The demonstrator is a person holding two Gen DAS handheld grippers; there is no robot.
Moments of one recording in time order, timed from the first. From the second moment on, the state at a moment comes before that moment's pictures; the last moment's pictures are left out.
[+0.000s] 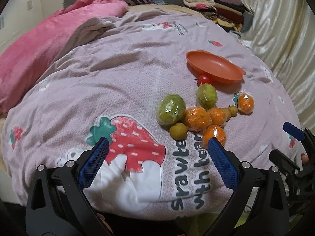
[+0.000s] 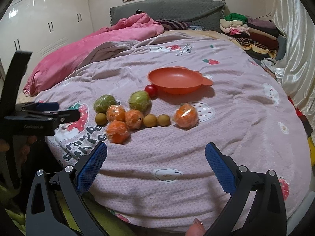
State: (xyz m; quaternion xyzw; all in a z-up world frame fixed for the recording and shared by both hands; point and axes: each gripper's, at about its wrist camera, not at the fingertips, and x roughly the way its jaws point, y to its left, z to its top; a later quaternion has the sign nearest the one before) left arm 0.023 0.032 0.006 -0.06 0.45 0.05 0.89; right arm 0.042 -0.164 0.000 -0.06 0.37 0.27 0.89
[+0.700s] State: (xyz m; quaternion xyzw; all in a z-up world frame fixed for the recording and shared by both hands) left arm 0.077 0.041 -0.015 -0.02 0.49 -0.02 0.87; right arm 0.074 -0.106 -0.024 -0.05 0.42 0.31 0.85
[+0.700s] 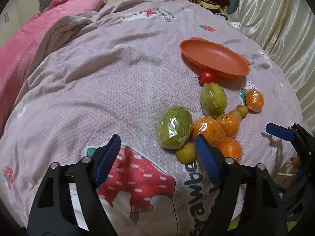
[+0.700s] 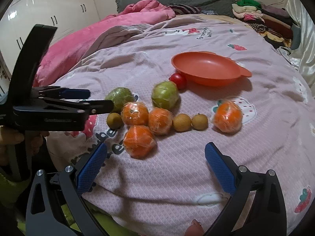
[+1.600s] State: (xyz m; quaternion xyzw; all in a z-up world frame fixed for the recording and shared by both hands) left arm 0.110 0.045 -0.035 -0.06 0.52 -0.10 0.85; right arm 0.091 -0.077 -0.052 -0.05 0.47 0.35 0.81
